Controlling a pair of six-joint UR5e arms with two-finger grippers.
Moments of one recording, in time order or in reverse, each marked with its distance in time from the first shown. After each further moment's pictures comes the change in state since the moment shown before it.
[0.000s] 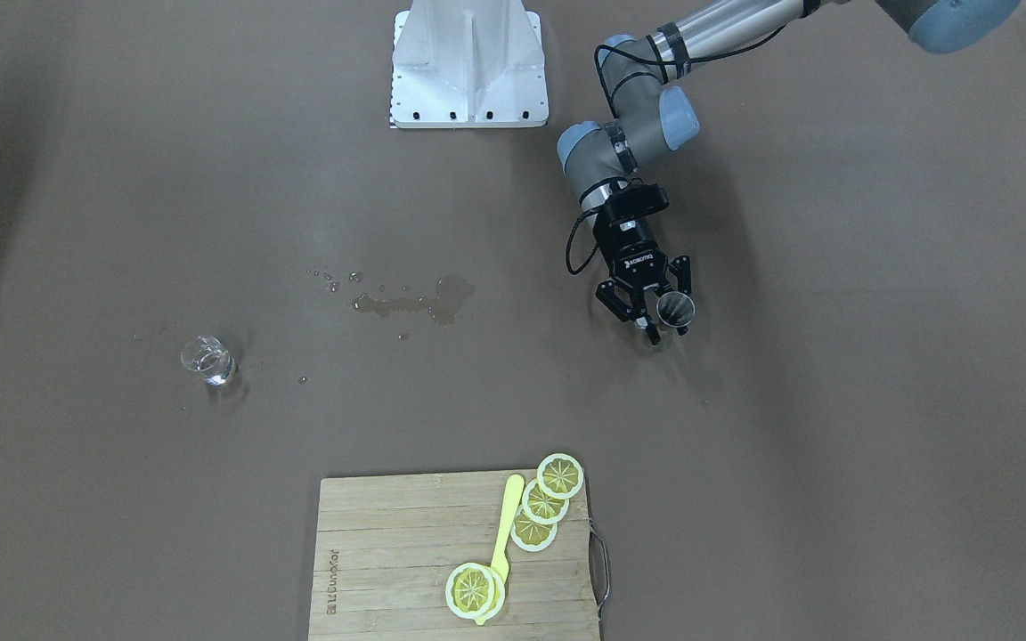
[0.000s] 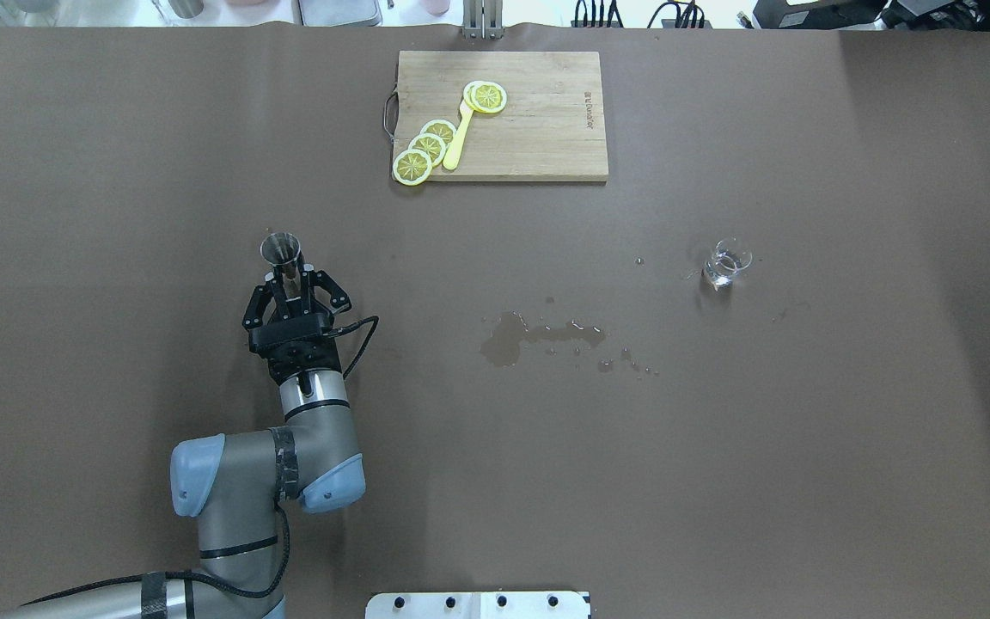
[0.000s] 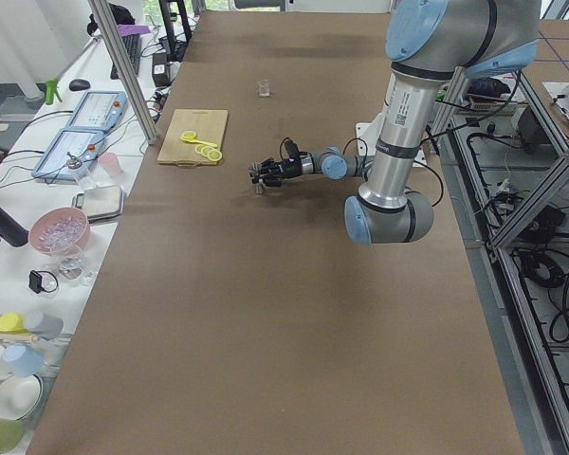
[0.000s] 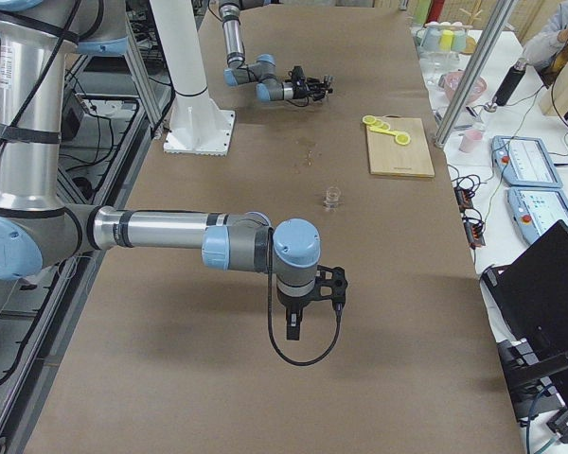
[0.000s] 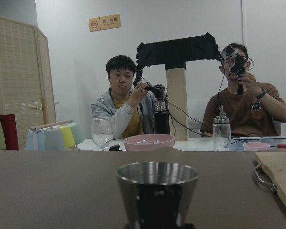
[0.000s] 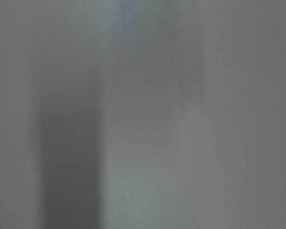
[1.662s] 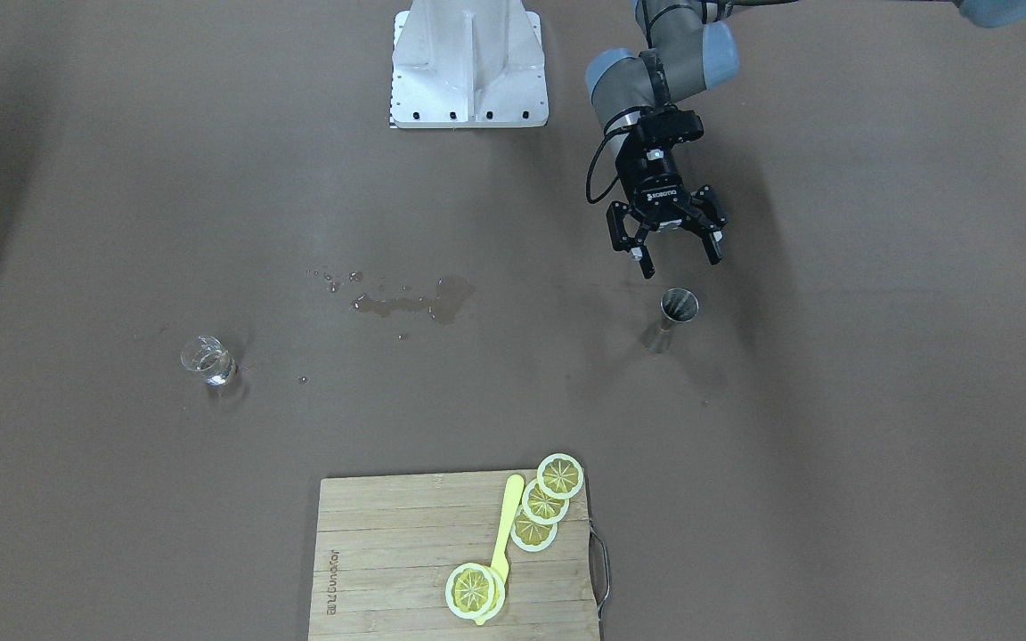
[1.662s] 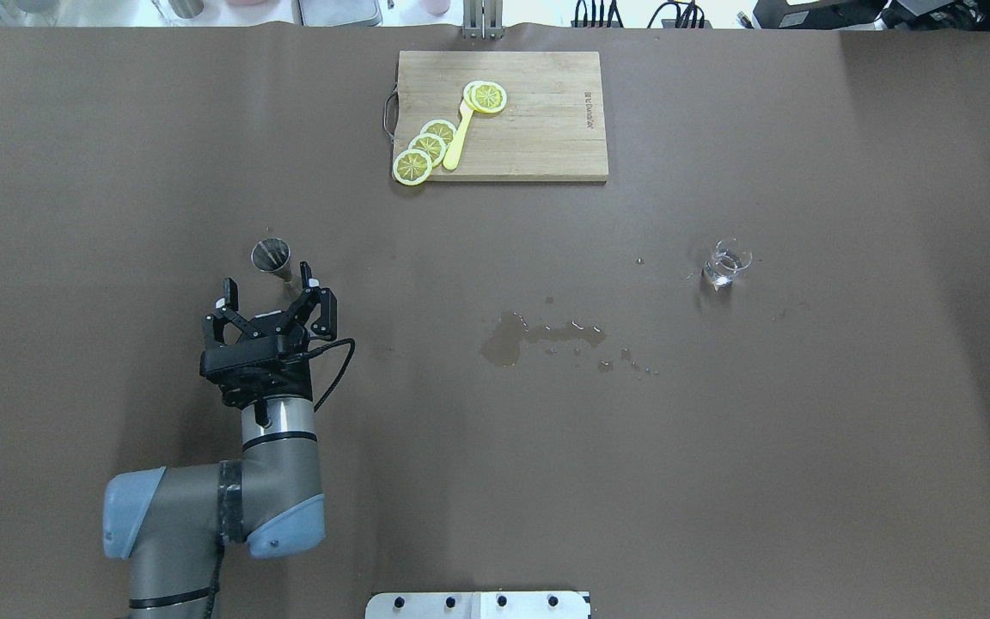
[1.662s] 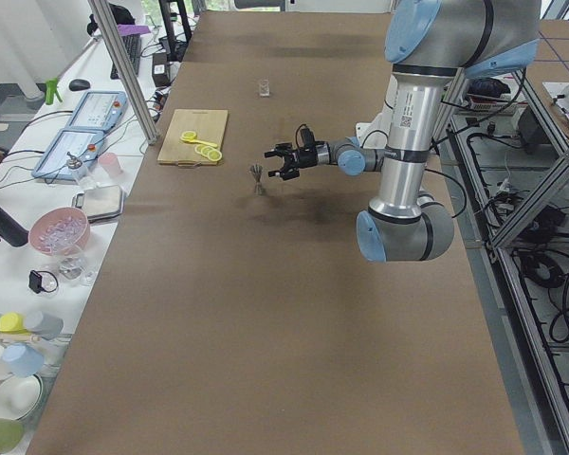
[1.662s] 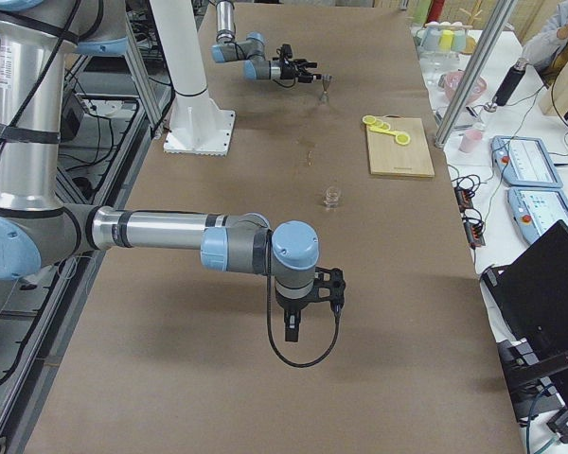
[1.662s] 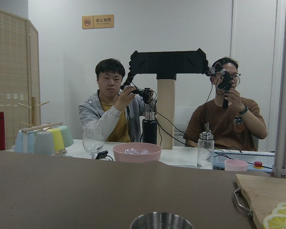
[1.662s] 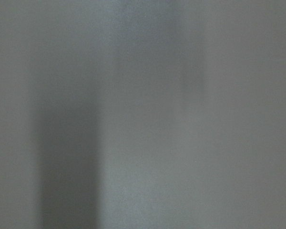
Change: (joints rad) left arm 0.065 0.213 -0.374 0.001 0.041 0.068; right arm 0.000 -0.005 -0.005 -0.001 -0.002 -0.008
